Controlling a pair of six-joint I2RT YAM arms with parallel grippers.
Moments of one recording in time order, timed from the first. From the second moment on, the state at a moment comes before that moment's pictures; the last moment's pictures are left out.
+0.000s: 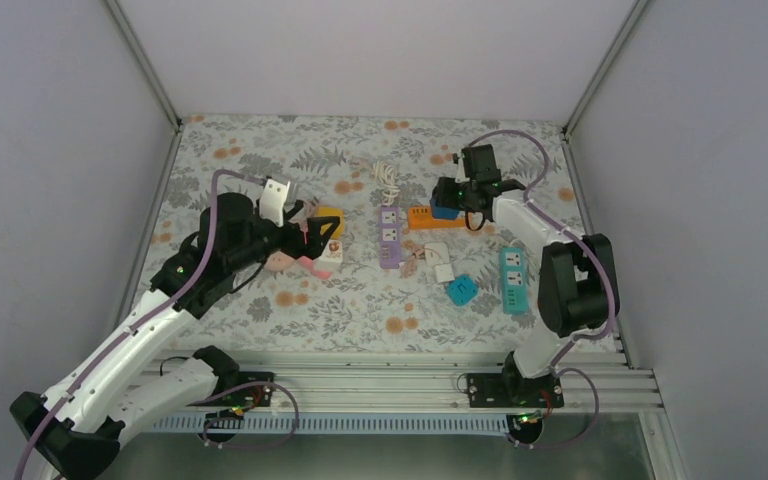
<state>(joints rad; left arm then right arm) -0.59 0.86 0.91 -0.39 0.17 -0.31 0.27 1.68 1.18 -0.39 -0.11 0.35</state>
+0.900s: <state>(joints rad) -0.59 0.90 0.91 -0.38 0.18 -0.33 0.27 1.73 1.17 -0.32 -0.06 0.34</state>
